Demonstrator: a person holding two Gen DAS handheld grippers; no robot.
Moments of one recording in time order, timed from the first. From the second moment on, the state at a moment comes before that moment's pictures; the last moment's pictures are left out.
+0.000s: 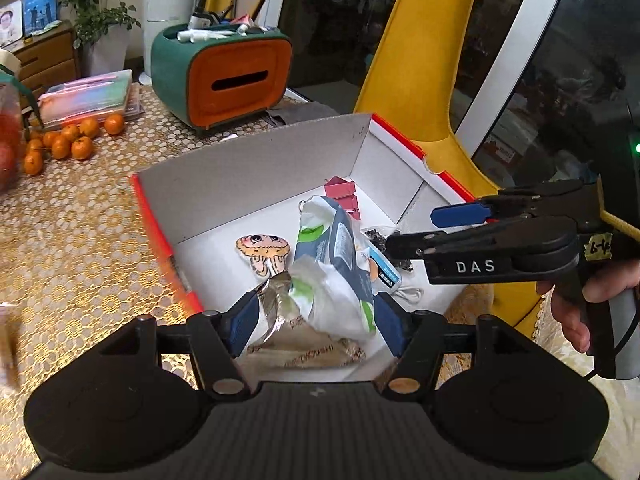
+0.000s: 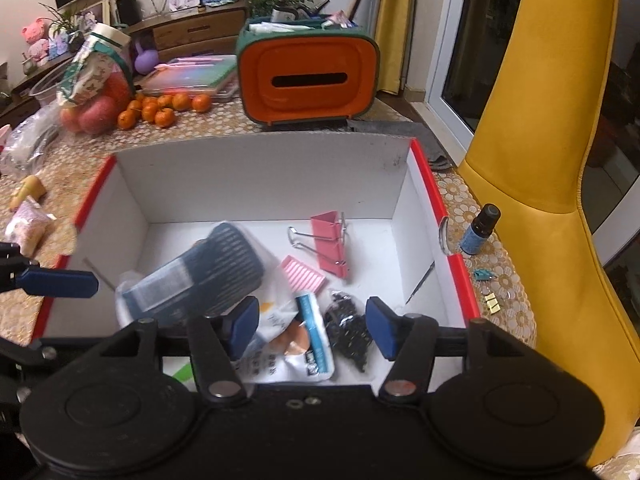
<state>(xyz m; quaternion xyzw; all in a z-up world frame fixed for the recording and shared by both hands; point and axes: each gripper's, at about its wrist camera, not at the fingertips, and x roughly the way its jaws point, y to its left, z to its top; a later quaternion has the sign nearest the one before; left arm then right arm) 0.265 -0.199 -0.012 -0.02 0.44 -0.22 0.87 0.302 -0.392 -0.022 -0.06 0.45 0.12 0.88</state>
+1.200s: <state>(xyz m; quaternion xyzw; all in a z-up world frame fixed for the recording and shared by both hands) 0.124 -0.027 0.012 -0.04 0.41 -0.15 0.90 0.172 -0.253 0.023 -0.10 0.42 0.25 0.87</state>
